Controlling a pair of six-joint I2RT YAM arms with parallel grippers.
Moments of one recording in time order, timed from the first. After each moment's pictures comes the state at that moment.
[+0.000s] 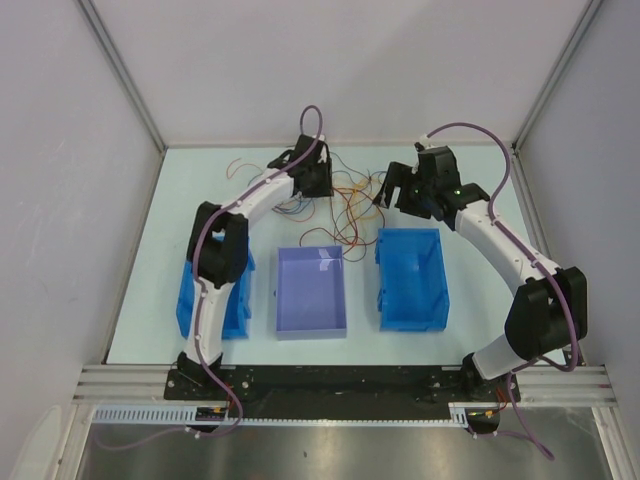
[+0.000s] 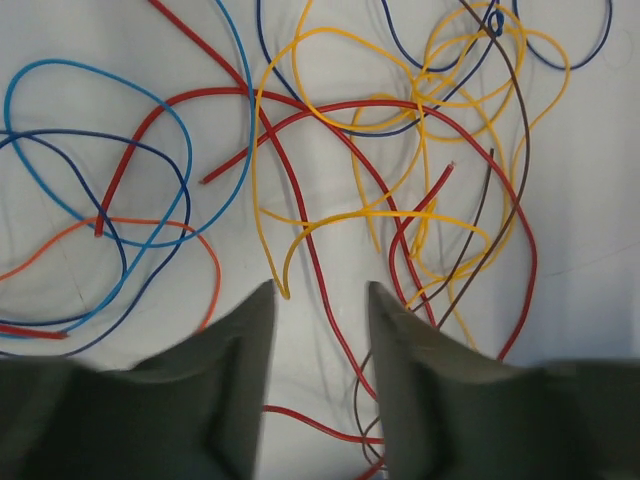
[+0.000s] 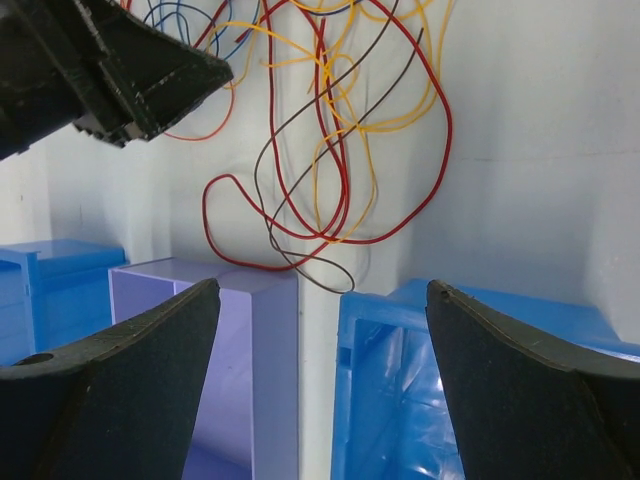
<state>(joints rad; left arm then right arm) -0.47 2.21 1.86 -0.48 0.01 -0.43 0.35 1.53 1.30 -0.46 -0.13 0.52</state>
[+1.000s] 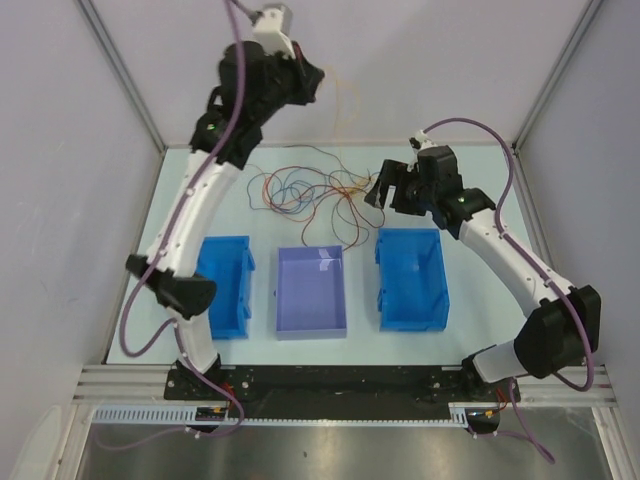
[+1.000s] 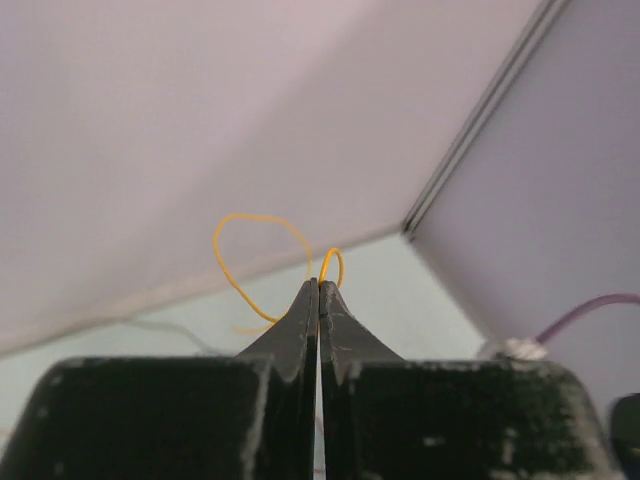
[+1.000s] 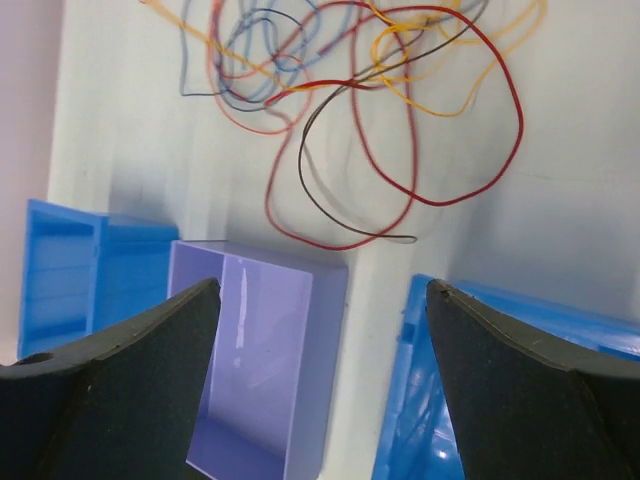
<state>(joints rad) -0.51 1.90 2.37 -0.54 0.03 -0.29 0.41 1.44 1.30 -0.45 -0.15 0.52</state>
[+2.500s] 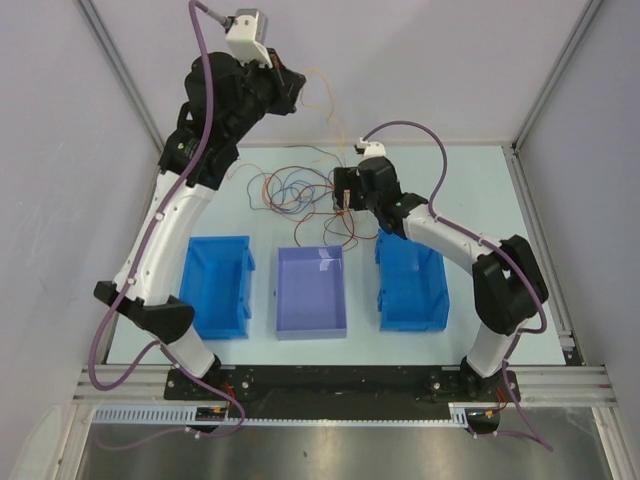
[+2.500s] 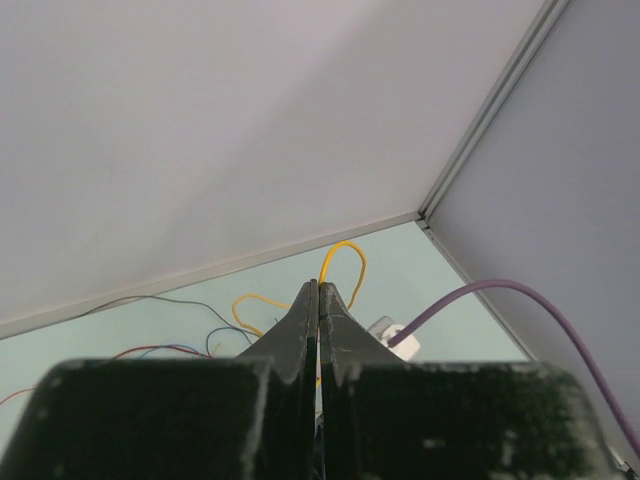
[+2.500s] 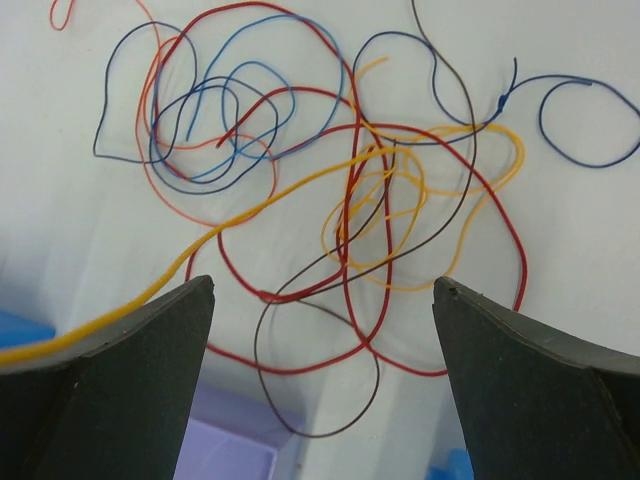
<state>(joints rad) -0.51 1.66 2.17 -0.50 0.01 -0.25 0.61 1.74 1.33 -0.07 0.18 0.34</state>
